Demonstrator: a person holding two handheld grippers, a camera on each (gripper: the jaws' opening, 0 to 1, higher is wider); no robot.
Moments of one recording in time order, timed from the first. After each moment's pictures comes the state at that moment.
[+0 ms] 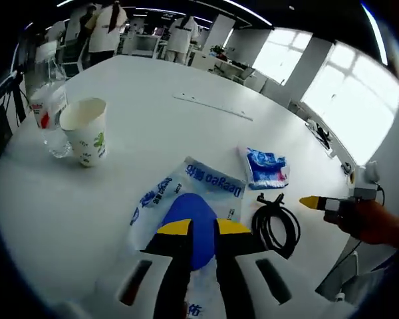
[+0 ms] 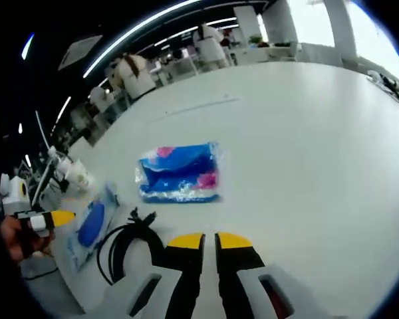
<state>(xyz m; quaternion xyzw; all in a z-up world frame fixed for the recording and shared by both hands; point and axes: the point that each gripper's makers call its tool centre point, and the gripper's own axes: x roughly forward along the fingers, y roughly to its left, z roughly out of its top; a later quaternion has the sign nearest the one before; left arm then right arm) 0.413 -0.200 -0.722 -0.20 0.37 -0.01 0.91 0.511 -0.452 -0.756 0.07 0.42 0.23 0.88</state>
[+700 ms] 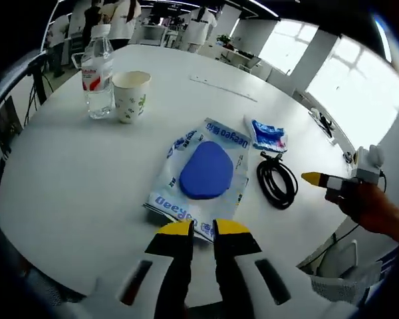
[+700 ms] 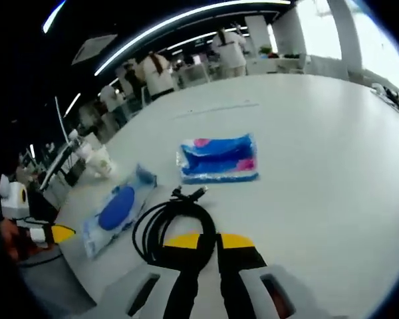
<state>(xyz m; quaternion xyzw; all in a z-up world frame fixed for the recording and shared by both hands) 0.327 -0.193 -0.721 -0.19 0.41 -0.01 0.89 0.454 -0.415 -0.730 0.05 0.39 0.26 0.88</state>
